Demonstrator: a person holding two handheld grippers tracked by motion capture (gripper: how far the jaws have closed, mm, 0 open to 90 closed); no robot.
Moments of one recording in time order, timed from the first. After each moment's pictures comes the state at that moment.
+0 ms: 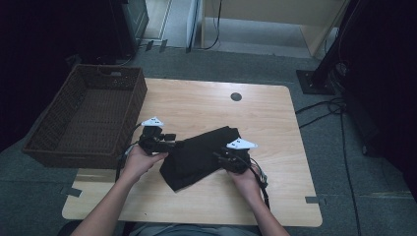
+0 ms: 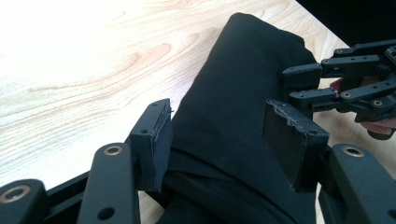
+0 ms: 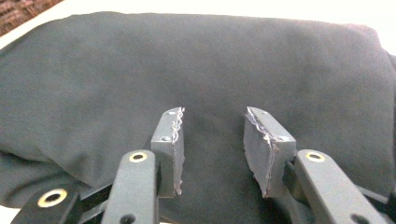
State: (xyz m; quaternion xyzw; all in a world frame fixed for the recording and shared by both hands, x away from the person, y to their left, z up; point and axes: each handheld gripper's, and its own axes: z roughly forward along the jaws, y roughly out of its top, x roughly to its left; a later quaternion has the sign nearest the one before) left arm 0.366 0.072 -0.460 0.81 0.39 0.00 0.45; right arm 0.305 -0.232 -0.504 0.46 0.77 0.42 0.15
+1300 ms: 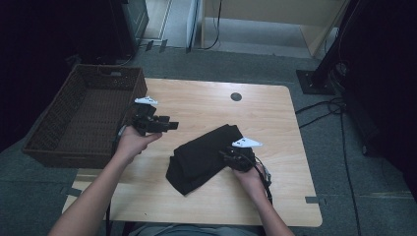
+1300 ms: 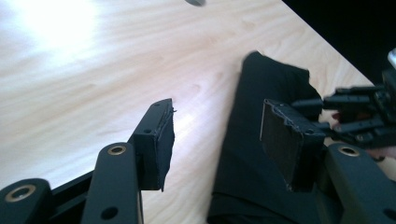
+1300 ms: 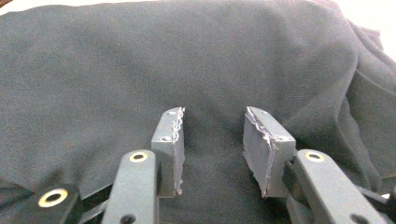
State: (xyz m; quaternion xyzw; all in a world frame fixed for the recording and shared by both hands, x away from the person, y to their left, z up) left arm 0.404 0.089 -0.398 0.81 0.41 0.03 0.43; right arm 0.312 -0.249 -0.511 0.48 0.77 0.41 0.15
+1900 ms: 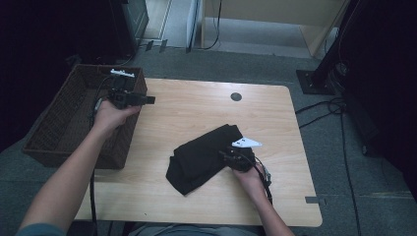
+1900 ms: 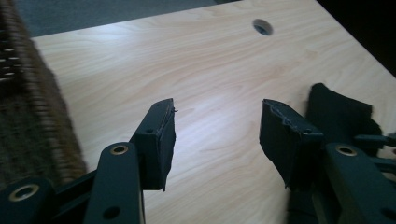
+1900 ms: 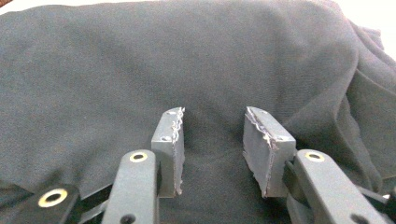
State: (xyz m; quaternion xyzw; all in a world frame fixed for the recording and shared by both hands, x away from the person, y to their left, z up) left arm 0.467 0.152 -0.364 0.79 0.46 0.06 0.40; right arm 0.312 -0.248 -0.511 0.48 0.76 0.41 0.15
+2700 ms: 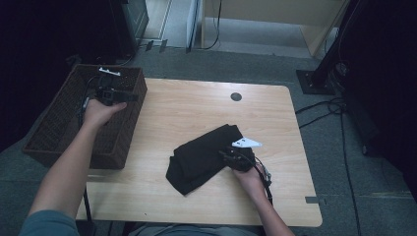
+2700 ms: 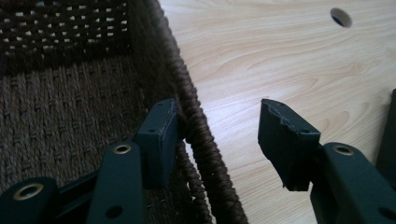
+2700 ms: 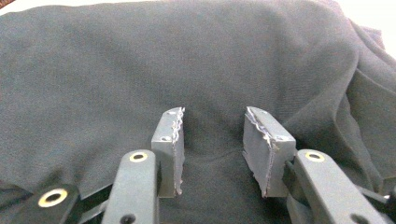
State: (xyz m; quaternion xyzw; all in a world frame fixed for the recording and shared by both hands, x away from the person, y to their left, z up) left arm 0.495 0.196 -0.394 0.77 0.52 0.08 0.35; right arm 0.312 -0.248 -0.512 0.48 0.76 0.41 0.15
